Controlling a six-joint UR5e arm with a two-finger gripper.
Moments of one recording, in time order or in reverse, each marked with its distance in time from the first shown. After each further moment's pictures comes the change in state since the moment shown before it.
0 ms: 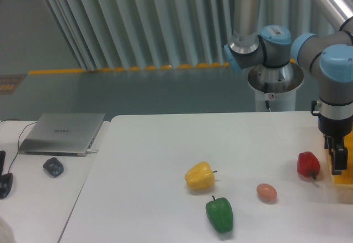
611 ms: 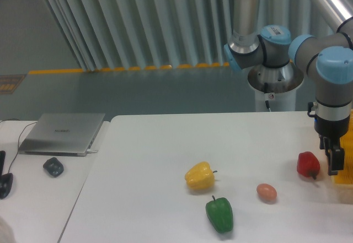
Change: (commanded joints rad) arm 0.002 0.002 -0.058 0.032 -0.008 -0.166
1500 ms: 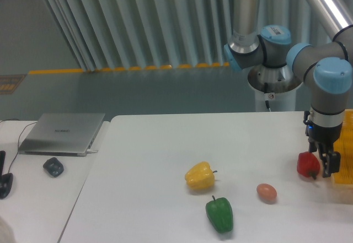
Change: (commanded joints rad) arm 0.002 0.024 -0.102 0.031 -0.032 -0.136
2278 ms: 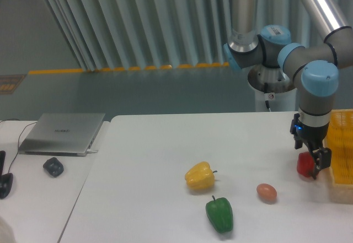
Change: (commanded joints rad) arm -0.051 0.015 -0.029 -0.009 0.014 -0.081
